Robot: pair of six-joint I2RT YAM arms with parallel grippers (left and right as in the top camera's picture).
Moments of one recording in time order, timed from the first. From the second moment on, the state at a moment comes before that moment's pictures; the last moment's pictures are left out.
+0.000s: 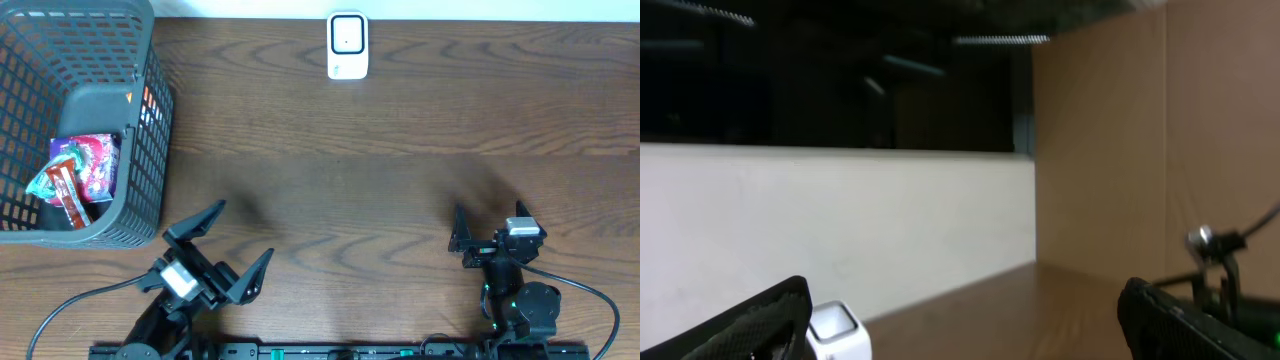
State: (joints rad) left arm 0.03 0.01 0.03 0.56 0.75 -0.42; right arm 0.03 0.01 0.01 -0.07 -0.03 0.01
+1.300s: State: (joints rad) left arm 0.66 1.57 1.71 -0.84 0.24 -0.23; right arm 0.03 0.01 0.01 -0.07 -0.03 0.01
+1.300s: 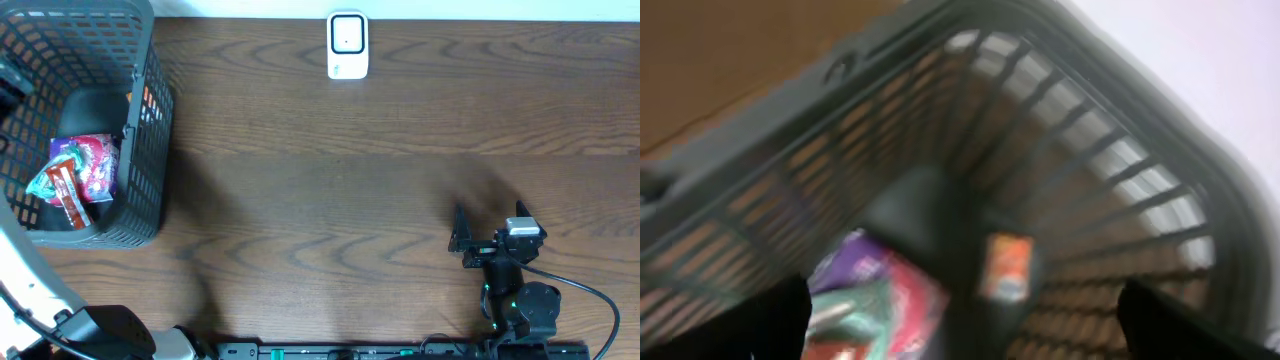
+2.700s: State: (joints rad) left arm 0.55 1.65 1.17 -0.71 -0.22 -0.04; right arm 0.03 0.01 0.01 -0.07 -0.03 0.01
